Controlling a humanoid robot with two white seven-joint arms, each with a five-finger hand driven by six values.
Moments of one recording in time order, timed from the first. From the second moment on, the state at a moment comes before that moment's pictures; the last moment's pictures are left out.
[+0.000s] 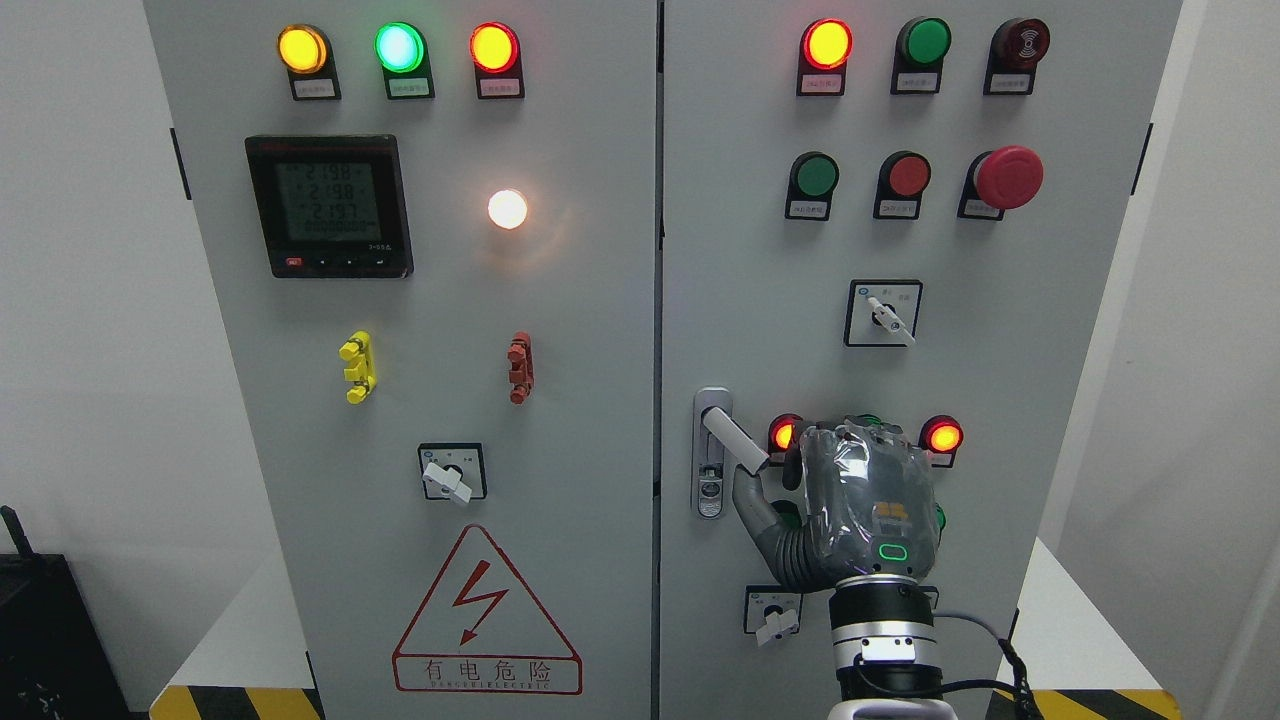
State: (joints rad) left arm 0.04 -0.10 -0.16 -0.05 0.12 -0.03 -0.03; right arm -0.46 0.14 0.25 -1.86 1.46 0.33 0.11
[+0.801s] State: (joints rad) left arm 0.04 -0.10 -0.16 -0.05 0.12 -0.03 -0.03; right arm -0.47 0.13 0.24 -1.86 1.44 0.34 0.10
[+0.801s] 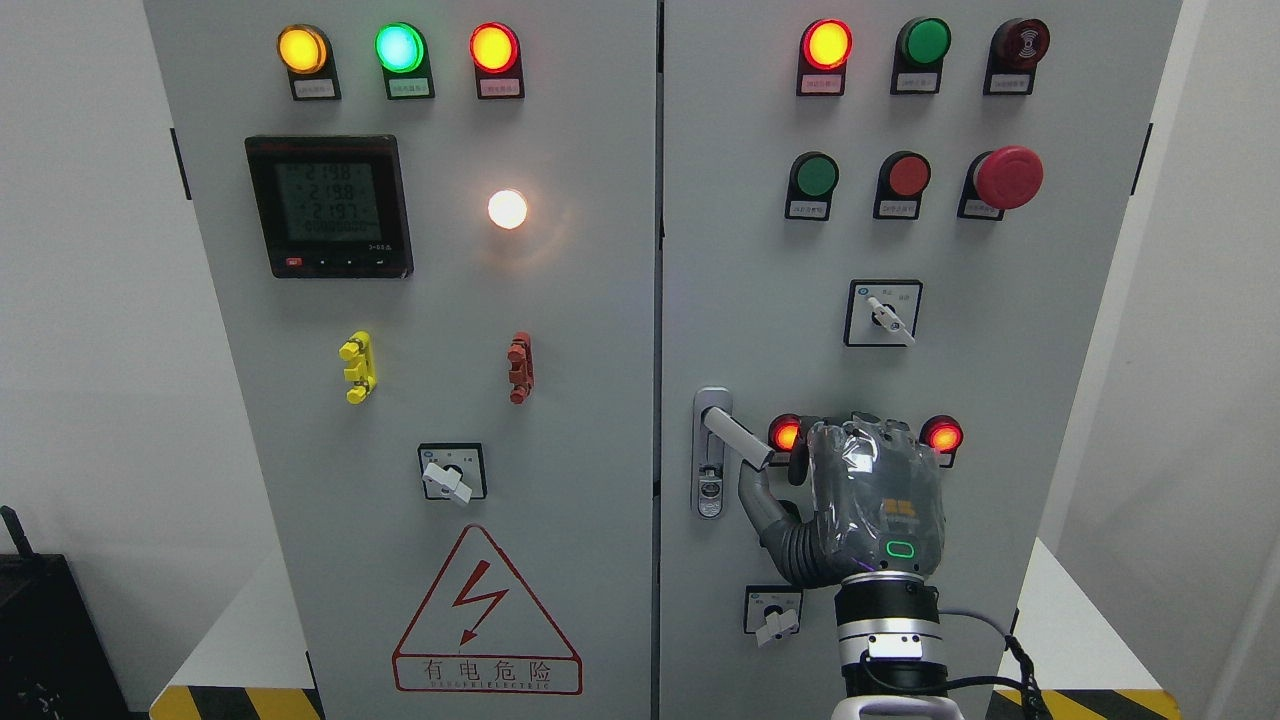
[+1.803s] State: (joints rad) left arm 0.04 -0.10 -0.16 -0.05 0.12 -0.03 -0.03; right arm -0.48 0.13 0.23 -1.85 1.42 0.33 0.07
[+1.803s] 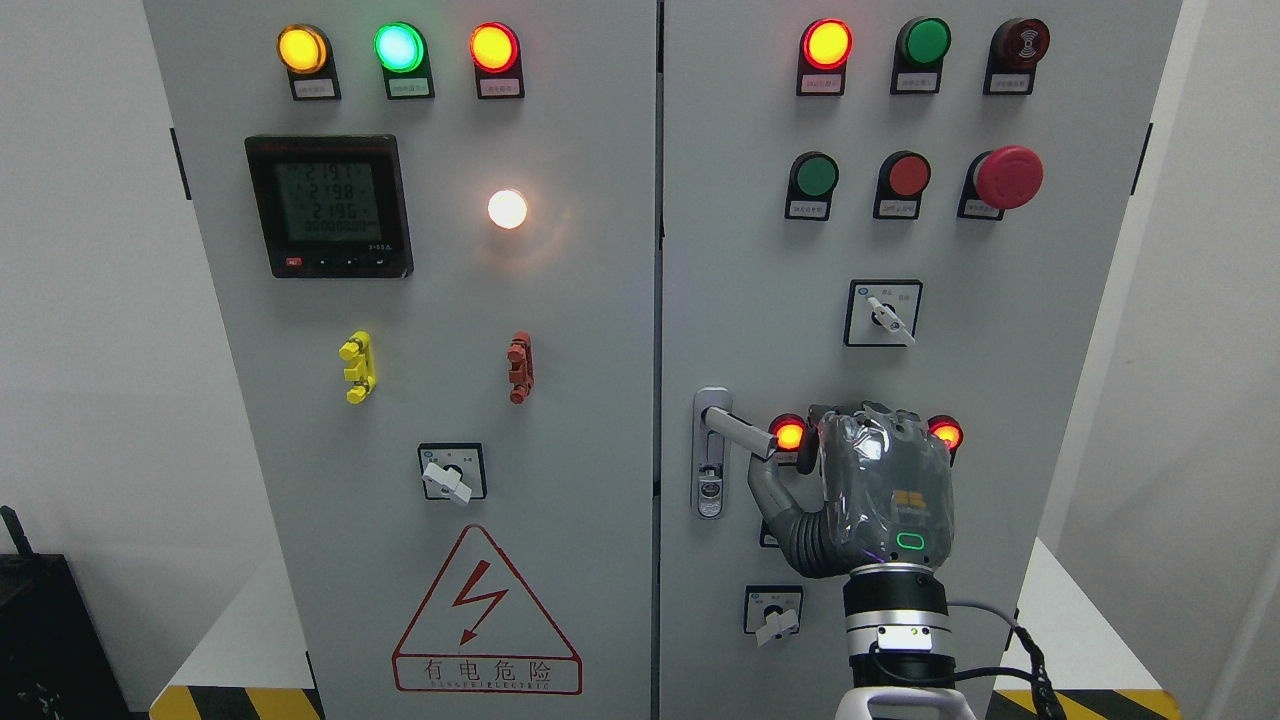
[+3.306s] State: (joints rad) left arm 0.04 -0.10 -0.16 -0.05 0.12 -0.03 -0.03; right arm -0.49 0.13 0.23 -1.85 1.41 0.33 0.07
